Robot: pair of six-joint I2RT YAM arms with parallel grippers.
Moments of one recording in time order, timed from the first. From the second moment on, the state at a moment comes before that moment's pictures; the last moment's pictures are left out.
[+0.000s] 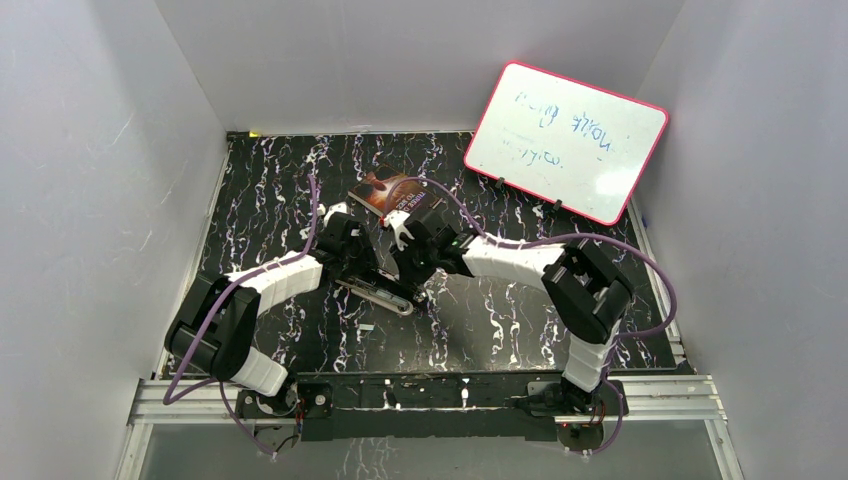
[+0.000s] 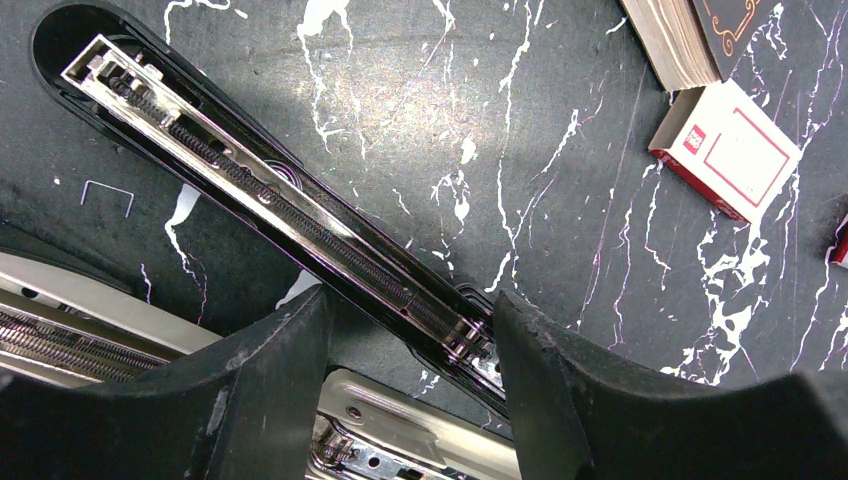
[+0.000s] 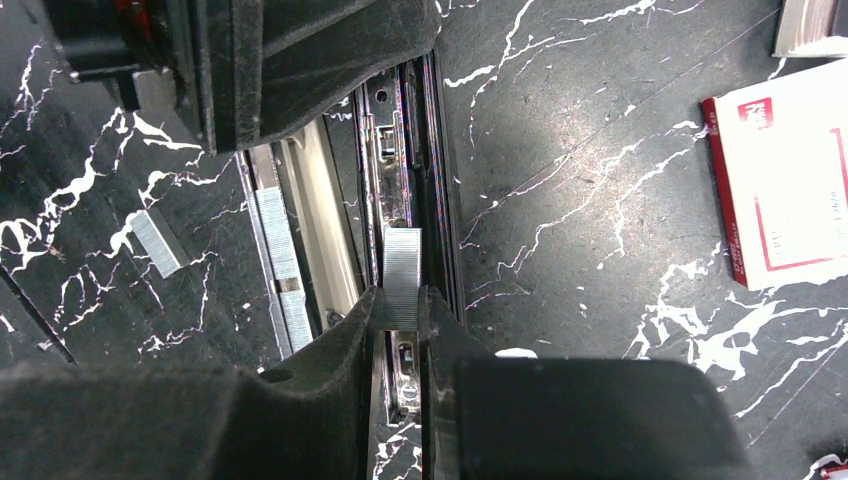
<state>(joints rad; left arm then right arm) -0.47 1.49 0.73 -0.14 -0.17 -0.67 0.91 1.81 1.17 -0.22 -0.21 0.09</state>
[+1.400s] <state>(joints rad) -0.48 1.50 0.73 -0.14 -0.18 -0.65 0.77 2.06 1.01 0.62 -0.37 -0.05</state>
